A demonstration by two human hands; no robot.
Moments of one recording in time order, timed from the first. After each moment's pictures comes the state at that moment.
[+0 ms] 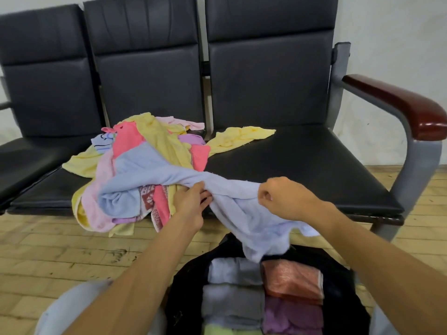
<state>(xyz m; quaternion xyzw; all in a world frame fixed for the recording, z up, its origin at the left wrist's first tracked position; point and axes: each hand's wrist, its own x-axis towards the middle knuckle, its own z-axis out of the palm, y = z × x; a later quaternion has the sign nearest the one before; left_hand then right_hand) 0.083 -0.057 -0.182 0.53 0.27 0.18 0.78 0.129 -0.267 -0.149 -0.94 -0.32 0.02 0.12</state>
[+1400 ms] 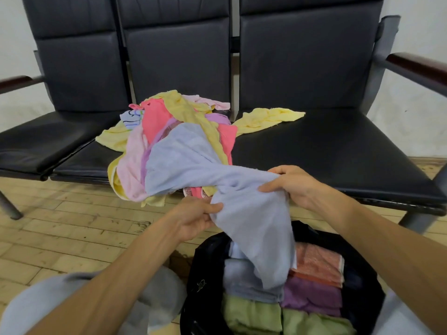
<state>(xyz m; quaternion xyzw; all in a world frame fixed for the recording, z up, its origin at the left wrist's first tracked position) -0.008 -0.009 -0.190 0.55 0.25 -0.08 0.79 0.113 -0.210 -0.168 -0.76 -0.05 0.25 0.60</state>
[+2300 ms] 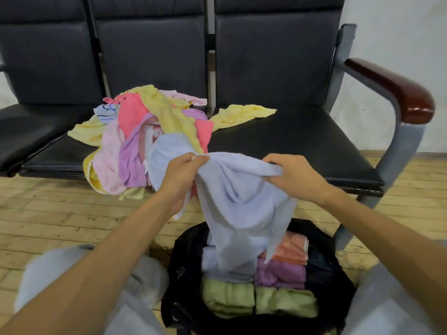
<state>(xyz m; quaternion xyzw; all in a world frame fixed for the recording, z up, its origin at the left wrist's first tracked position) 0.003 -0.045 -0.141 0.69 0.16 0.13 0.69 0.081 -0.282 -0.139 -0.89 -0.34 -0.04 0.29</state>
